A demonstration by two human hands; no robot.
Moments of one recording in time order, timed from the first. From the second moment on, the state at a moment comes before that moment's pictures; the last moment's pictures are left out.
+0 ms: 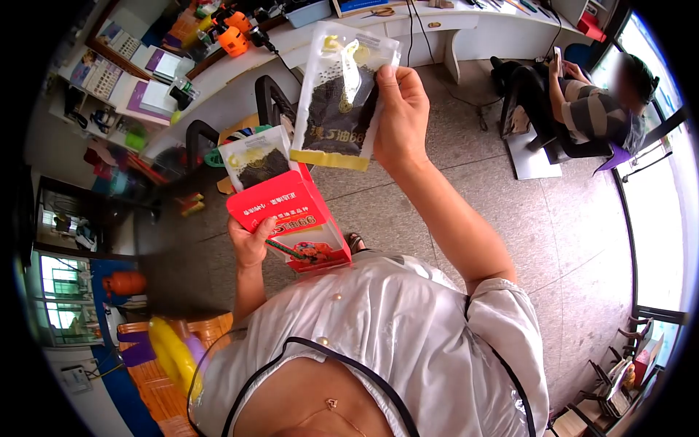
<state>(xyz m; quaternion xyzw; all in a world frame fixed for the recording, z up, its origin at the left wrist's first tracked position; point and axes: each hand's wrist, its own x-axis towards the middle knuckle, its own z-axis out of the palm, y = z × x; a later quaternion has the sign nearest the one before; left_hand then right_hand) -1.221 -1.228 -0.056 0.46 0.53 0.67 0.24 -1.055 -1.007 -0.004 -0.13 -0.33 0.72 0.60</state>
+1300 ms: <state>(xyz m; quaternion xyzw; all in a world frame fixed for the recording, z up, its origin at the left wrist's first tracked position) -1.238 -1.242 -0.071 0.33 0.36 0.79 0.37 -1.043 -1.069 -0.009 -0.14 -0.44 0.80 0.39</state>
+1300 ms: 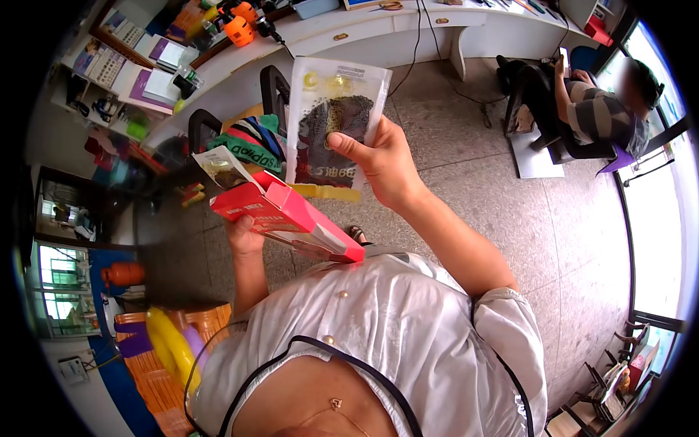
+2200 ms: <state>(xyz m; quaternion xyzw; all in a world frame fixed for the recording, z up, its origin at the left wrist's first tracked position) -1.231 -1.236 -0.054 0.35 0.39 0.78 0.33 -1.050 -1.057 -0.020 -0.14 -0.38 0.83 0.38</state>
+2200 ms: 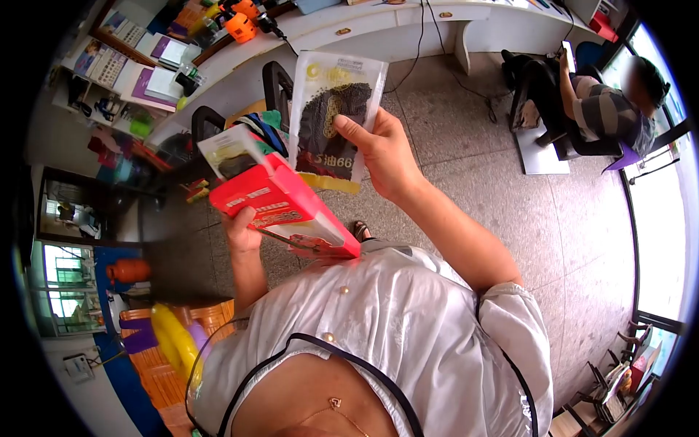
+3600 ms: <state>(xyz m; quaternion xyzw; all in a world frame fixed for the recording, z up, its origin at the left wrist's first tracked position) -1.196 -1.234 -0.001 0.55 0.61 0.50 0.27 -1.061 -1.070 -0.012 -0.12 -0.42 0.83 0.34</state>
